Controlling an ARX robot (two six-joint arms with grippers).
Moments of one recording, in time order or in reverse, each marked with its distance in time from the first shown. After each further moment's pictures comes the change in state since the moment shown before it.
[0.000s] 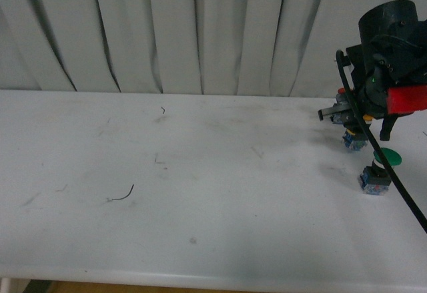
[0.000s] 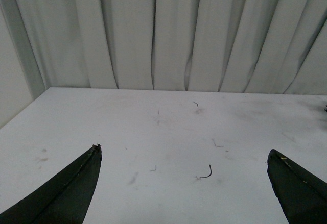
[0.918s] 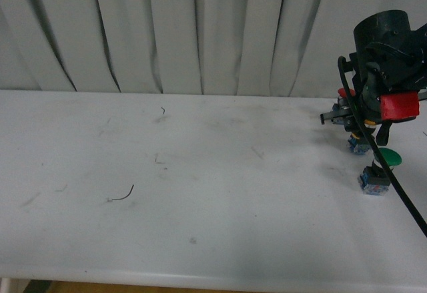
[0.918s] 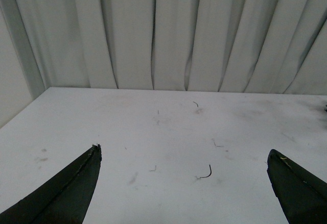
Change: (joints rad) left arm 0.000 0.000 0.000 0.000 0.000 0.000; right arm 0.000 0.035 0.027 -0.004 0.076 0.039
